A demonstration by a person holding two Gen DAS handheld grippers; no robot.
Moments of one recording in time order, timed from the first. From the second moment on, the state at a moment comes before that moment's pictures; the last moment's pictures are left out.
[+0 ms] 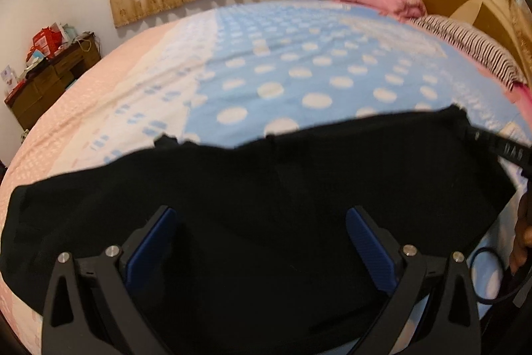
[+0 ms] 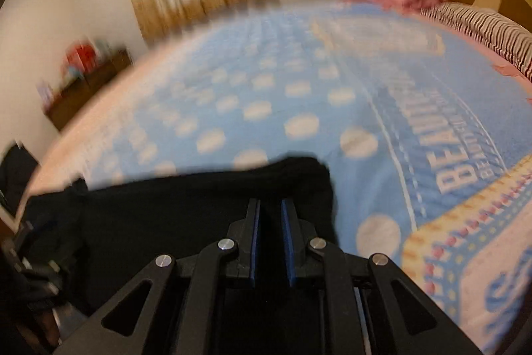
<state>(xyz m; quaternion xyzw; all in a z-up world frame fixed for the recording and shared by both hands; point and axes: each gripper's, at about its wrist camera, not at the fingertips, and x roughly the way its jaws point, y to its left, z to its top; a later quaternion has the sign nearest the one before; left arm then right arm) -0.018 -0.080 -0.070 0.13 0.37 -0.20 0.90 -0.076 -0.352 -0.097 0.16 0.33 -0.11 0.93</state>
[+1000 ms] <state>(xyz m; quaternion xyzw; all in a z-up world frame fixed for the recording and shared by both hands) 0.009 0.094 -0.049 0.01 0.37 -0.03 0.93 -0.054 -0.173 -0.108 0.08 0.34 0.07 0.93</state>
